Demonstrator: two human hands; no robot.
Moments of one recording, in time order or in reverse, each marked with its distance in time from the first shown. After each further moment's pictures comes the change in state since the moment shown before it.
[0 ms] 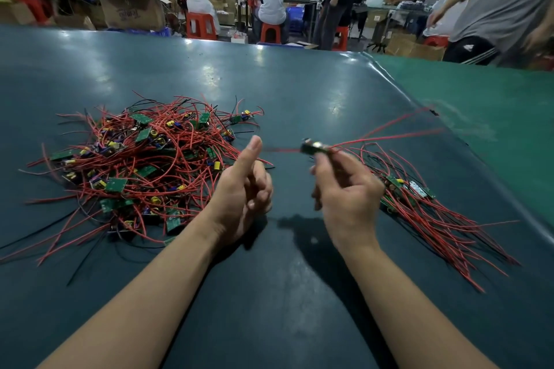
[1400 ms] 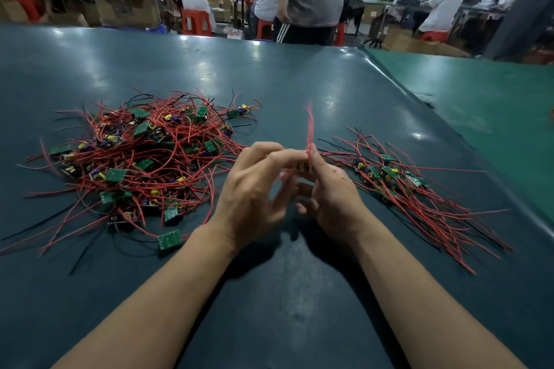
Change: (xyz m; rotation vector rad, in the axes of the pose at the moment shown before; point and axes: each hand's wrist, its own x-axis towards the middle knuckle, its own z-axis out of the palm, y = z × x) left_hand -0.012 -0.016 0.002 1.183 0.005 1.203; right_hand 0.001 -0.008 -0.002 0.373 -0.472 0.684
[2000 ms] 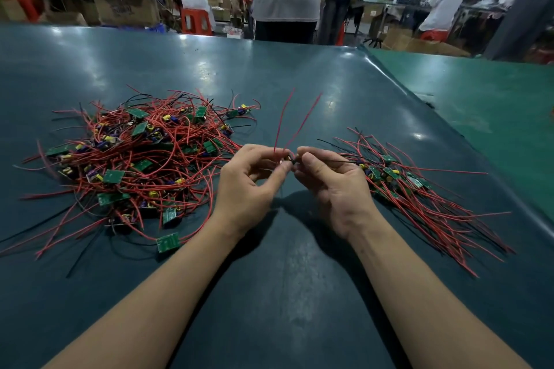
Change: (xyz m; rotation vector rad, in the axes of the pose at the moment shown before) left_hand 0.003 -0.009 0.011 -0.389 0.075 -0.617; right_hand 0.011 0.001 -0.008 0.191 0.096 -0.199
